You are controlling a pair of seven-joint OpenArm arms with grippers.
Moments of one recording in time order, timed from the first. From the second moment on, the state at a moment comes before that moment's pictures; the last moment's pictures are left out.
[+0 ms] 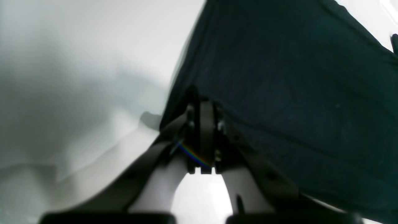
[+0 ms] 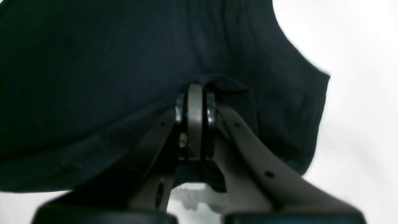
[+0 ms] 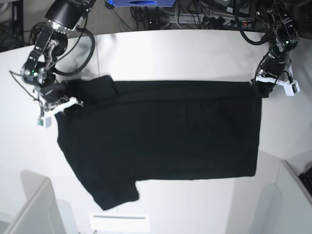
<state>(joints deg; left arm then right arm) 23.8 -12.1 -30.3 103.9 -38.9 0.5 40.5 -2.2 0.4 26.4 97.9 17.4 16.4 -58.8</state>
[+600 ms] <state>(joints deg) 19.4 -12.1 -30.4 99.9 -38.9 1.2 40.7 5.2 1.0 23.1 89.5 17.4 16.4 -58.6</state>
